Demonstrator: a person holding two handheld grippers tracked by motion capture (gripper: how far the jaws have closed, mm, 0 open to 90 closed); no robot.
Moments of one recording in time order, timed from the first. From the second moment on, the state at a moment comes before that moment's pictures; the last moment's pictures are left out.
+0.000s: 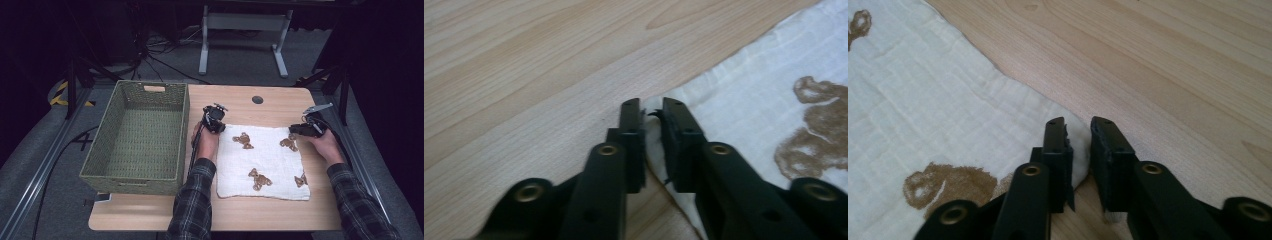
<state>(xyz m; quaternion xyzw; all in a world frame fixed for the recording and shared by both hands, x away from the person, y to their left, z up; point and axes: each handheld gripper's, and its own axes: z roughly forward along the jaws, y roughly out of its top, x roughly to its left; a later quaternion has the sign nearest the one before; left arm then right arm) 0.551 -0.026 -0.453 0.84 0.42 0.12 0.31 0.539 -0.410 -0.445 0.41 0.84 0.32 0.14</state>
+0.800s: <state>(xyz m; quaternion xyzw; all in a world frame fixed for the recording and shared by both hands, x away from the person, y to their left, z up) 0.521 -0.017 -0.410 0.81 0.43 0.17 0.36 0.514 -0.416 -0.412 0.40 0.83 0.35 0.16</state>
